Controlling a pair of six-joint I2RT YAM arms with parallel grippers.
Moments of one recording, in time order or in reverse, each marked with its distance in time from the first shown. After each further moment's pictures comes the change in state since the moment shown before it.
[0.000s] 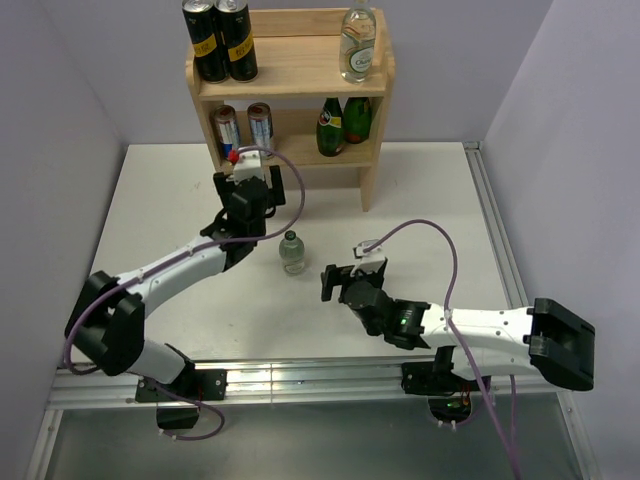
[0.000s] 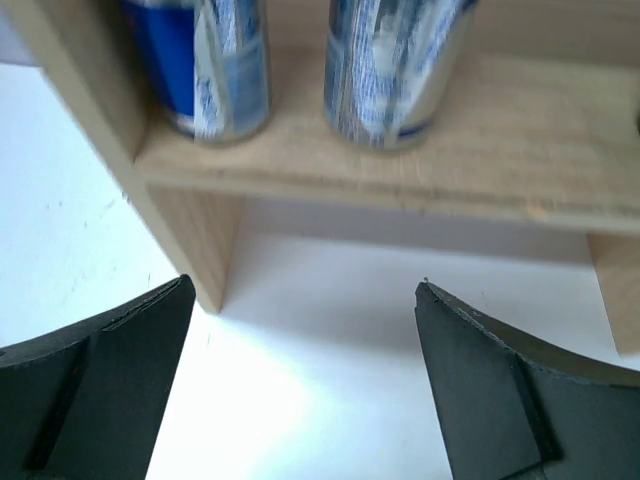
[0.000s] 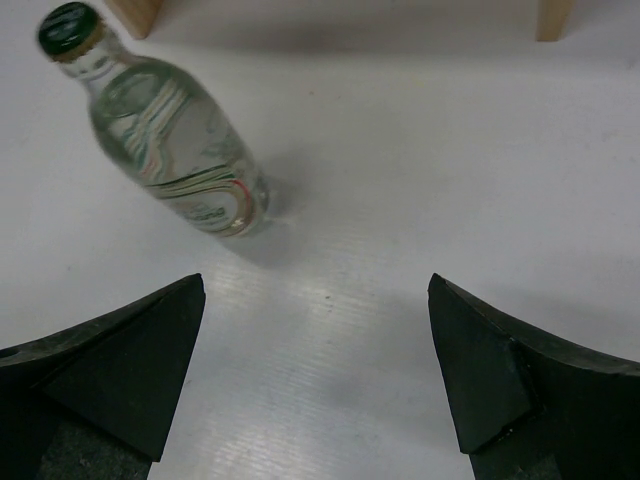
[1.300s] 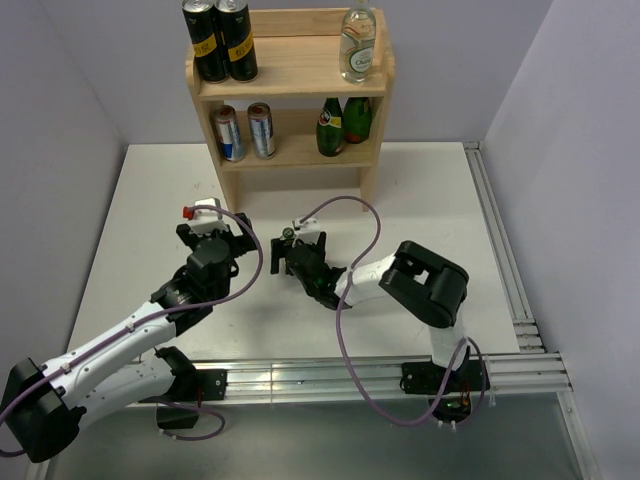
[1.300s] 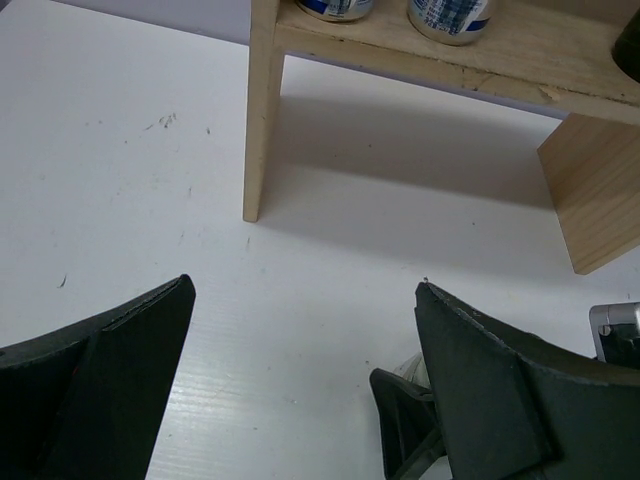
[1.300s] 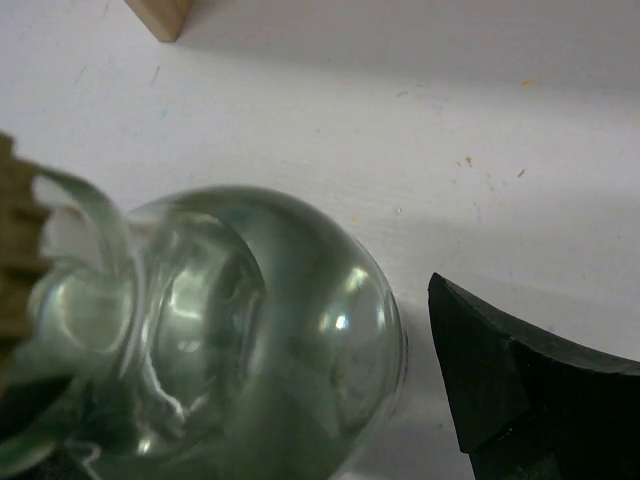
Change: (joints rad) left arm -0.118 -0.595 -0.429 -0.137 -0.067 -0.137; right arm -0.146 0.827 0.456 0.377 -0.239 -0.053
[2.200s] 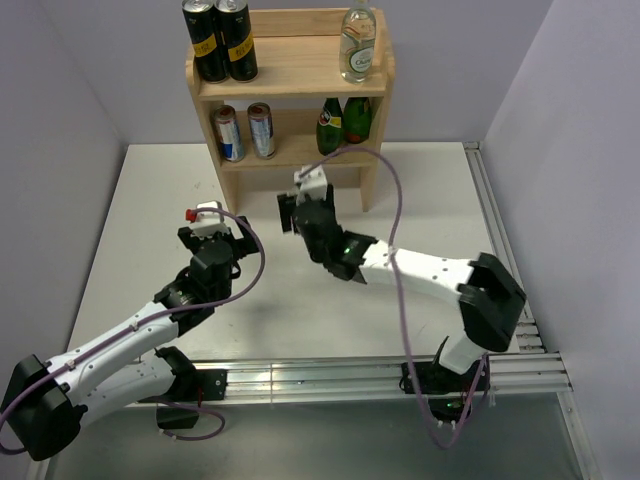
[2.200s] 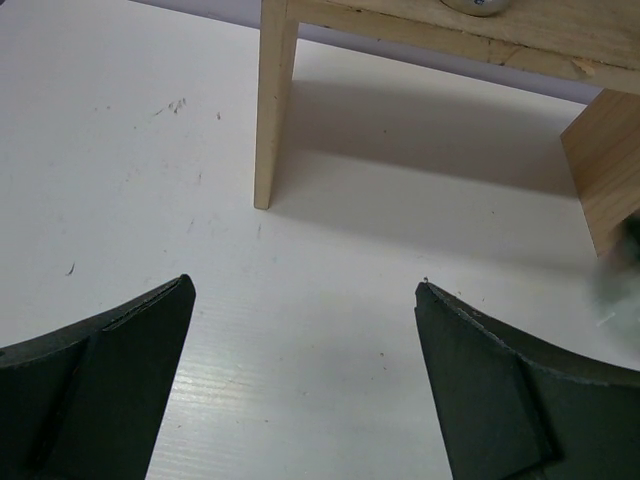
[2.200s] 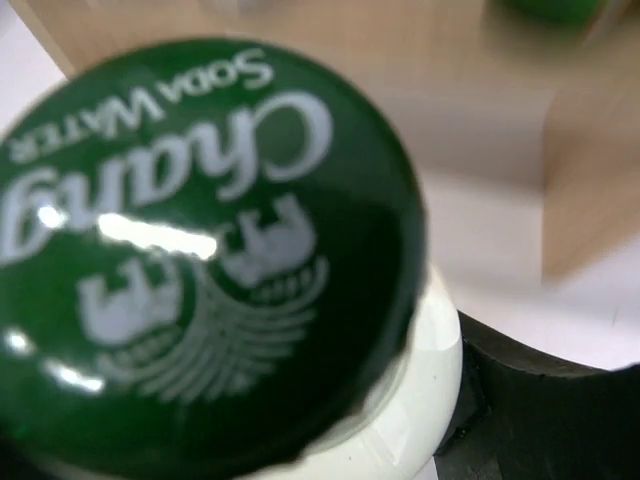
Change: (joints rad) left arm 0.003 0.015 -0.031 0.014 -0.012 -0.004; right arm -0.034 -0.305 0.216 -0.422 0.116 -0.283
